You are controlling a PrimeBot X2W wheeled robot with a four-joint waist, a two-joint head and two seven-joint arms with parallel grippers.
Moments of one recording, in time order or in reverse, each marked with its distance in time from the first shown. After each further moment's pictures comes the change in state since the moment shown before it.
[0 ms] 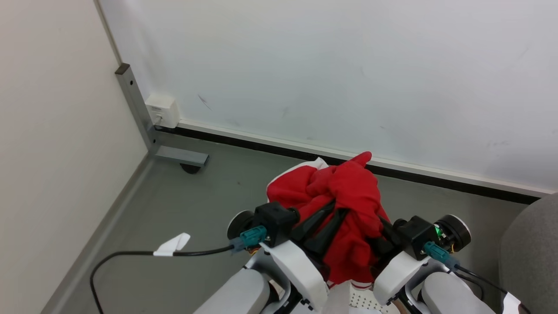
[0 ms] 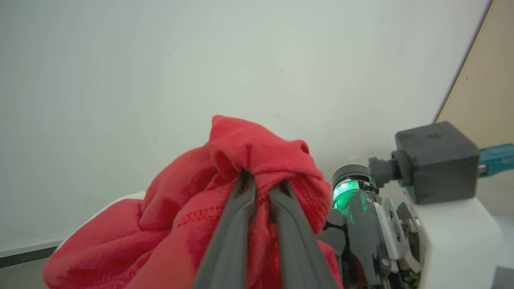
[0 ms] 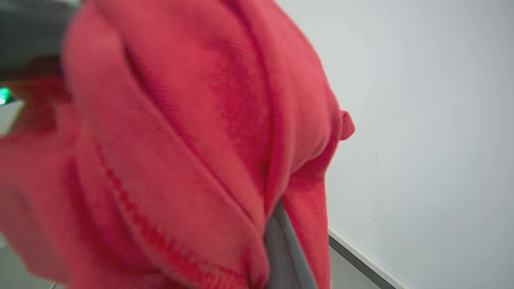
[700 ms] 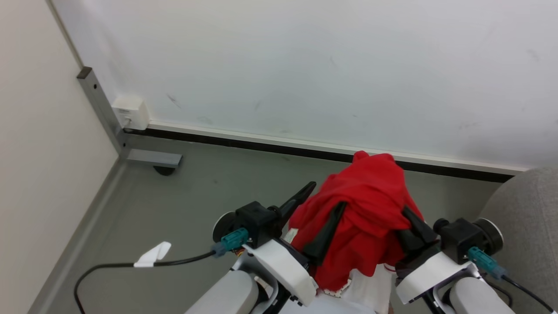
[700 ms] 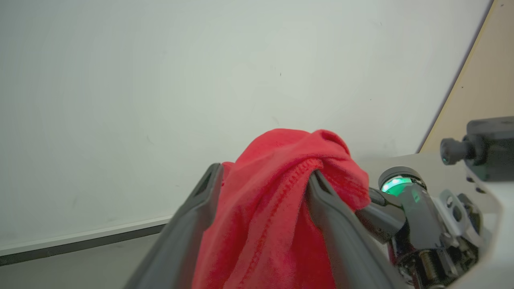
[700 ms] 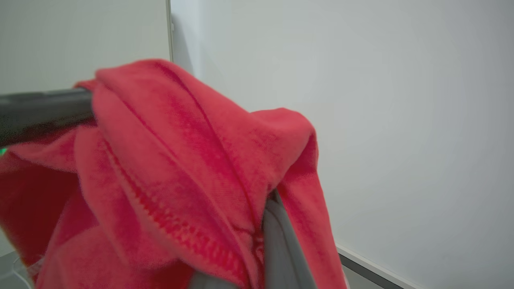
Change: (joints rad) left arm 0.022 0.028 0.026 -0.015 -0.020 0.044 -0.045; right arm 0.113 -0.048 -0.131 -0.200 0.040 0.000 0.000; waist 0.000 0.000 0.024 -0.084
